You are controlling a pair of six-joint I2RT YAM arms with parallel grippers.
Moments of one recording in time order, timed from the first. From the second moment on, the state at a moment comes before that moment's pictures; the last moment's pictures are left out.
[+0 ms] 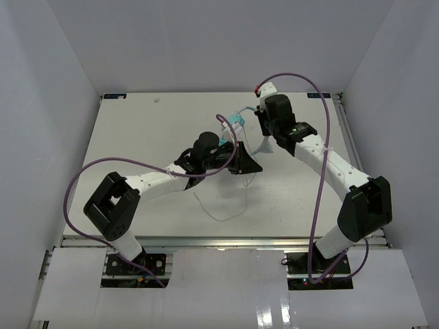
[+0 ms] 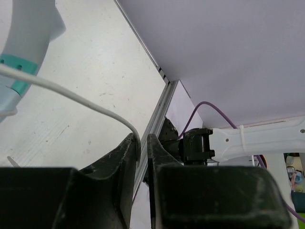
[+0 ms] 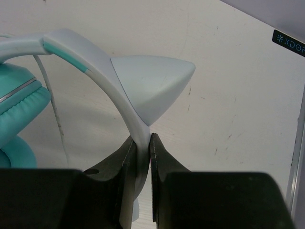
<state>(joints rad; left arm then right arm) -0.77 1.64 1.03 0.42 0.56 -0.81 0.52 1.56 1.35 -0.33 0.27 -0.09</state>
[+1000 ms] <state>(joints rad) -0.87 1.65 1.05 0.46 0.38 -0.71 0.50 1.52 1.29 -0.28 0.29 0.00</state>
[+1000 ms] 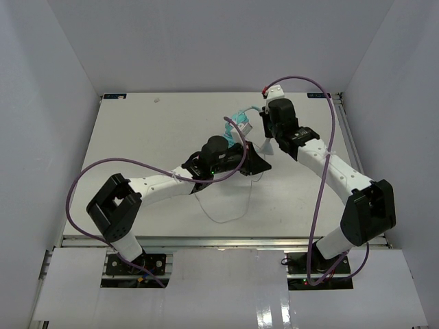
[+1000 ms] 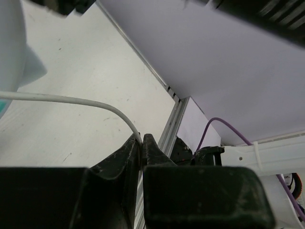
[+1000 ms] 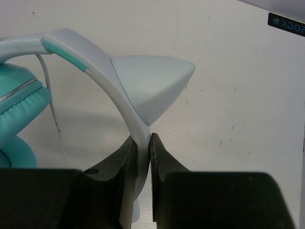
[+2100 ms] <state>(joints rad) -0.98 1.72 0.92 0.58 0.25 -0.72 0.43 1.52 1.34 -0.34 0.19 0.06</state>
